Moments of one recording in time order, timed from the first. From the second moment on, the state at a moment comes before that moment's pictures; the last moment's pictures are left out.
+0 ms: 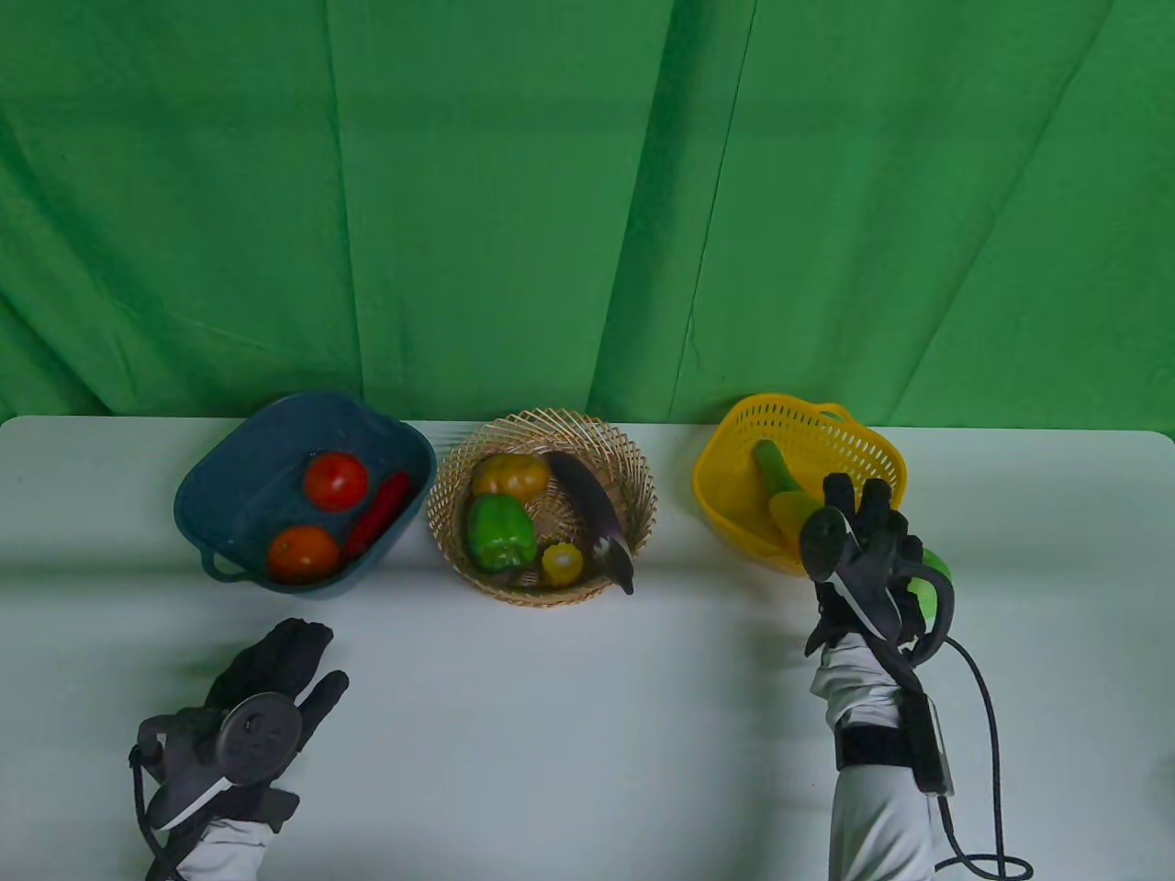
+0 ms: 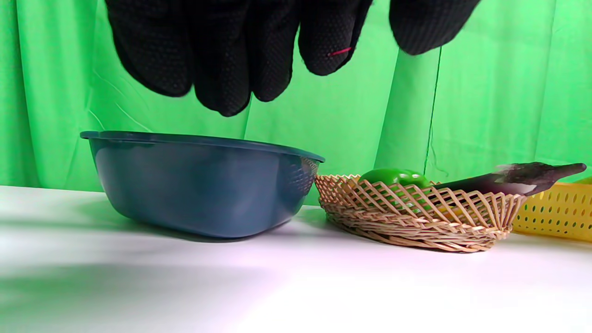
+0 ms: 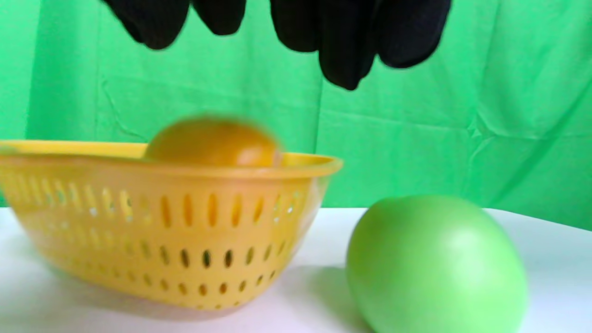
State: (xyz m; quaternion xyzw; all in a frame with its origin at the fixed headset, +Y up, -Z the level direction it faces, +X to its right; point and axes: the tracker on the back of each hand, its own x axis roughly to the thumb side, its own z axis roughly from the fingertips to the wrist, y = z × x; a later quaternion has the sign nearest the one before) left_hand -0.298 -0.707 -0.256 0.10 -0.05 0.05 0.99; right_hand 0.246 -0.676 -0.423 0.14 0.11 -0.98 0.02
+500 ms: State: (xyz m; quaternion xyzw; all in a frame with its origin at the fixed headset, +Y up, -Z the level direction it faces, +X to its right) left_hand -0.300 -0.709 -0.256 0.09 -0.04 0.05 0.99; right_hand 0.318 -0.692 -0.414 0.24 0.12 -0.96 -0.08
